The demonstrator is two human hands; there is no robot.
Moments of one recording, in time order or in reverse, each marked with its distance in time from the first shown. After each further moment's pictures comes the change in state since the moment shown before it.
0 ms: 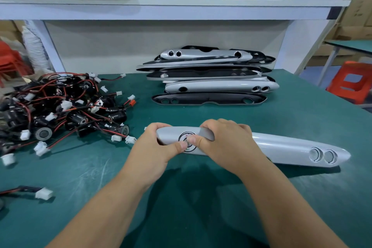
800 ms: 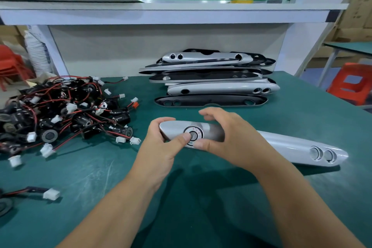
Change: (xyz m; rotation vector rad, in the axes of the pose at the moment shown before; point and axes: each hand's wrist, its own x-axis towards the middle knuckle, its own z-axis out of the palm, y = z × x) left_hand 0.000 -0.001 0.007 -0.296 0.014 0.102; right_hand -0.005 0.003 -0.019 0.252 0.004 -0.167
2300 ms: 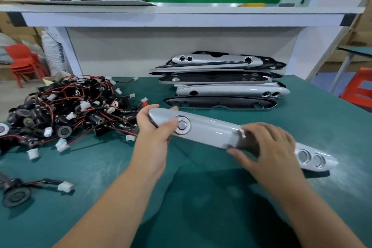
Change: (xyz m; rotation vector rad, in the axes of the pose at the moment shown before) left_hand 0.011 0.016 -0.007 -0.328 0.162 0.083; right_hand -0.036 0.039 0.012 -0.257 0.454 0.008
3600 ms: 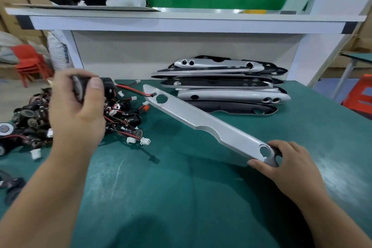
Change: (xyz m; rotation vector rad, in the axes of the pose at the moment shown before) left_hand 0.017 0.088 -0.060 0.736 0.338 0.850; right_hand -0.006 0.058 -0.006 -0.077 -0.211 0.307
